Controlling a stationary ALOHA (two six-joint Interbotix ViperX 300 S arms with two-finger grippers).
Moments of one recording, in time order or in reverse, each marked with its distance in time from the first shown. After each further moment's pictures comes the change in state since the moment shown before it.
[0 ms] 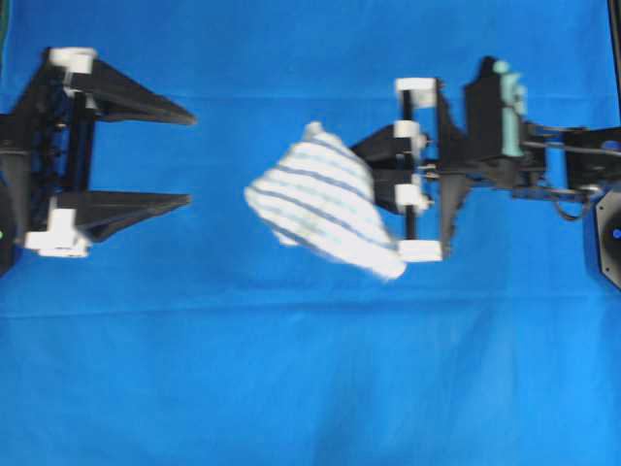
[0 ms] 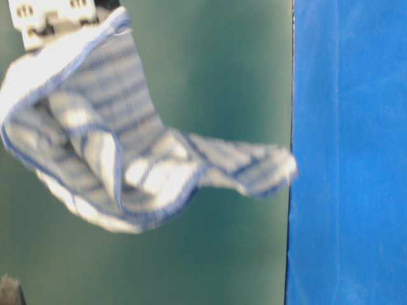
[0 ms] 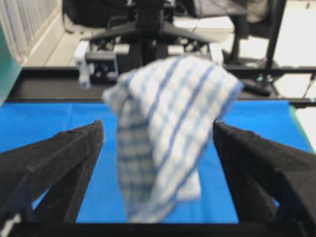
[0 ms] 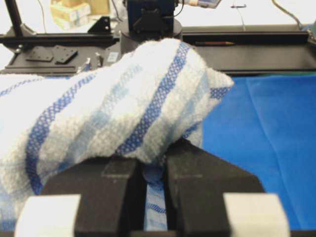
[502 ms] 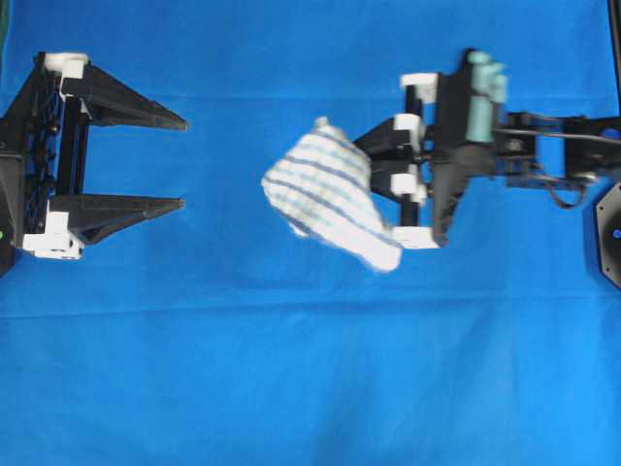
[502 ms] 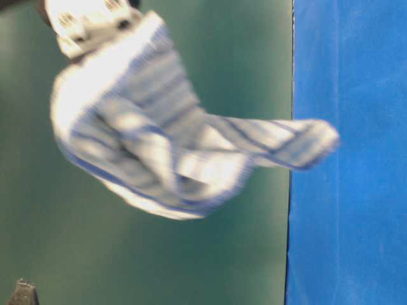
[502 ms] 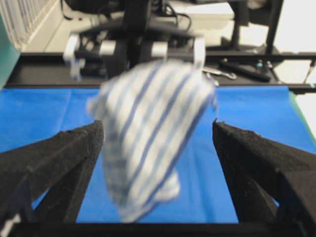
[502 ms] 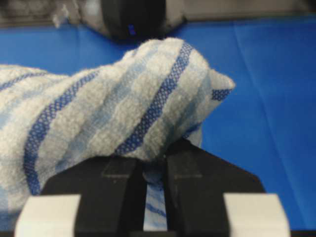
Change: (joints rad) left arm 0.000 0.005 0.012 0.000 0.017 -0.003; right arm -0.048 0.075 -0.058 0.008 0.204 0.000
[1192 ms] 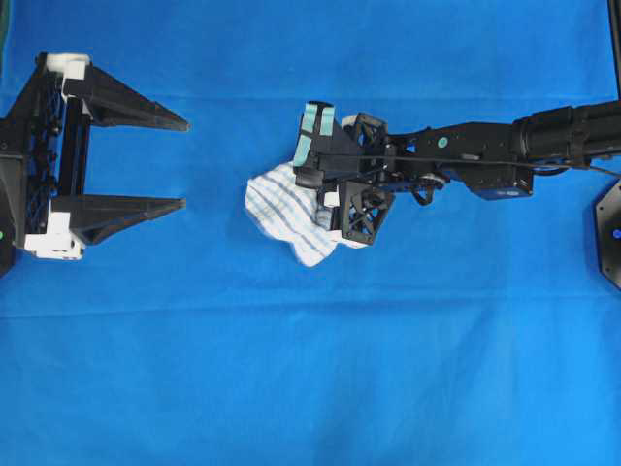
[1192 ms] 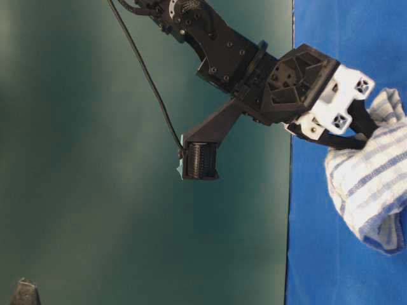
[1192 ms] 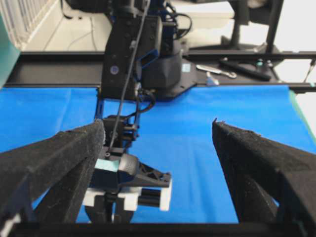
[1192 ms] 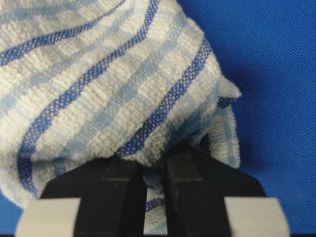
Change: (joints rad) left arm 0.000 0.005 0.000 0.000 -0.002 0.000; right arm -0.071 0.489 -0.193 -0.002 0.344 0.000
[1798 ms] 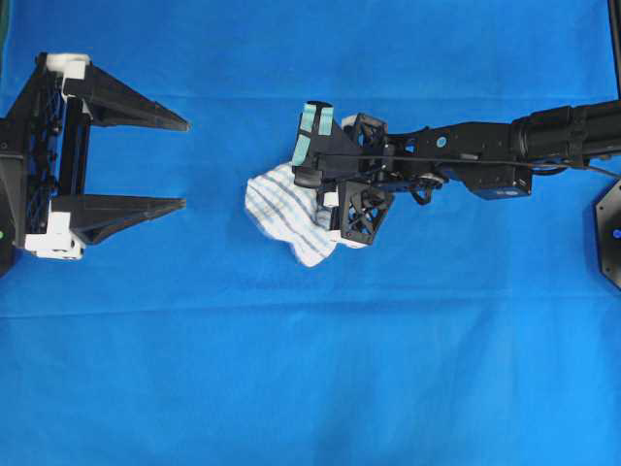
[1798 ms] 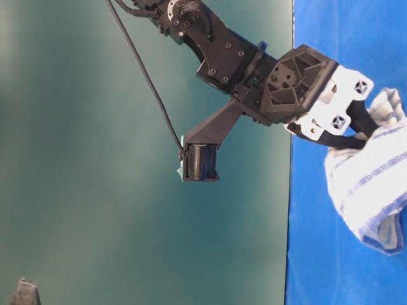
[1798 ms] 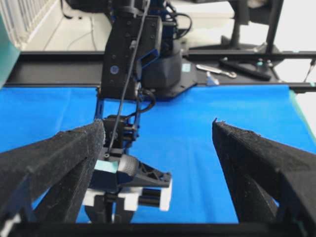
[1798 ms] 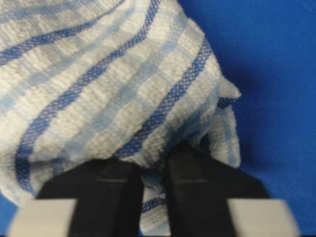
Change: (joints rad) left arm 0.000 -0.002 0.000 0.000 0.000 0.000; right arm 0.002 -0.008 -0.006 0.002 0.025 0.017
